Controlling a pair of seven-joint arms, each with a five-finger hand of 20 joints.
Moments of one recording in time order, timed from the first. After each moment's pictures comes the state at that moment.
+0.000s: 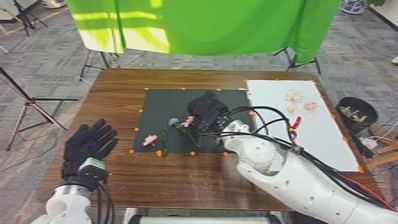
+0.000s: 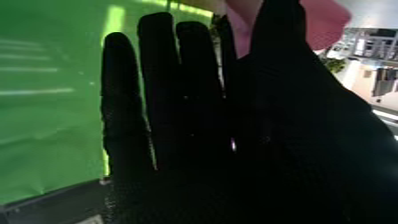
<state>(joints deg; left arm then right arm) 125.0 -56.2 -89.5 -120.6 17.2 20.5 19.2 -60.7 -57.5 31.7 -95.1 -145.6 2.9 12.8</state>
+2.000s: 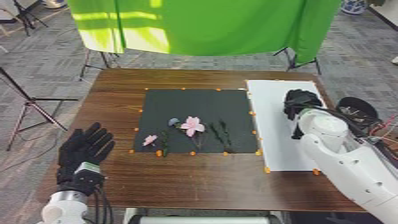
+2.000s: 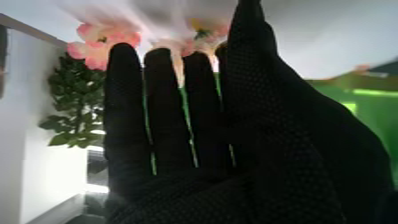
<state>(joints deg) 128.0 -57.1 -90.9 -121.9 14.9 20.0 21.3 -70.4 -46.1 57.5 -90.6 -130.3 -13.9 31.9</state>
